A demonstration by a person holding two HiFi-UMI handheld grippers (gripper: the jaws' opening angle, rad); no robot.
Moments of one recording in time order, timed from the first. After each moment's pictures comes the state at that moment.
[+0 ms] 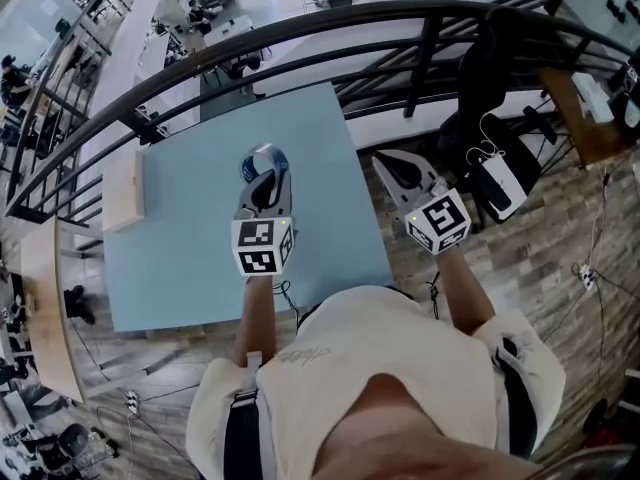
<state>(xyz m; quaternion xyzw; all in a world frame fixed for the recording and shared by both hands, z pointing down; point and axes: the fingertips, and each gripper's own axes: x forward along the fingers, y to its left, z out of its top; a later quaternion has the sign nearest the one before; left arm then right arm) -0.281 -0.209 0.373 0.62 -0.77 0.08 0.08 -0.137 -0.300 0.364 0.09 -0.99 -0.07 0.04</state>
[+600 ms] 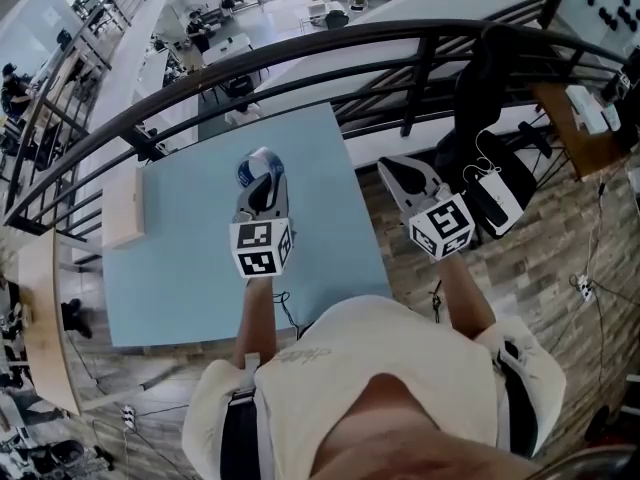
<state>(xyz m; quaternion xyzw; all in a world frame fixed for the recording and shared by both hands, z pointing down) -0.306 -0.226 0.357 0.61 -0.79 0.06 0.06 -0.138 -0.322 0.348 0.11 -0.99 -0.07 0.04</state>
